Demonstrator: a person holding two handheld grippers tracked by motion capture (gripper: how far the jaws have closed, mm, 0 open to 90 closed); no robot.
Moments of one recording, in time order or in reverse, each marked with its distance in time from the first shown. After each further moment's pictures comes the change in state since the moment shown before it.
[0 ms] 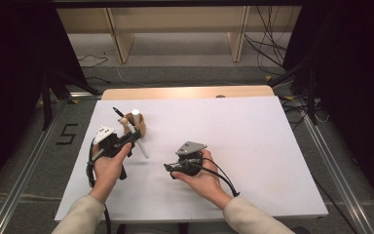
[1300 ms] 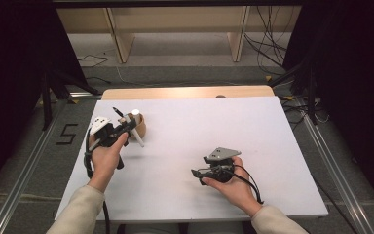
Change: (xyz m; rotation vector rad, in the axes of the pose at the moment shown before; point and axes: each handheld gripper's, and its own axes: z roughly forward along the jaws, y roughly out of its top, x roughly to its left) left arm 0.010 0.027 0.008 -0.062 0.053 0.020; right arm -0.037 -0.046 -0.063 0.018 -0.025 0.053
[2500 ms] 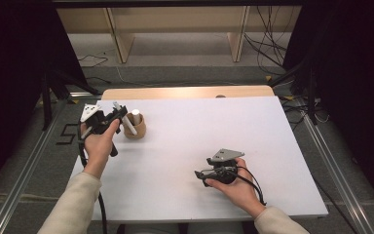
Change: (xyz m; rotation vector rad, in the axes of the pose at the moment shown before) left arm 0.020 0.029 0.009 -0.049 0.057 -0.021; right arm -0.005 -0.007 -0.005 0.012 -0.003 0.008
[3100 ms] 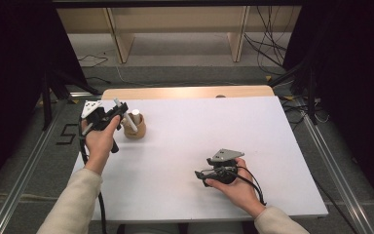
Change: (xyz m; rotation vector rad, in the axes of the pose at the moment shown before) left arm 0.000 0.007 0.007 -0.012 0.004 0.000; right arm 0.000 0.000 0.000 0.006 -0.001 0.001
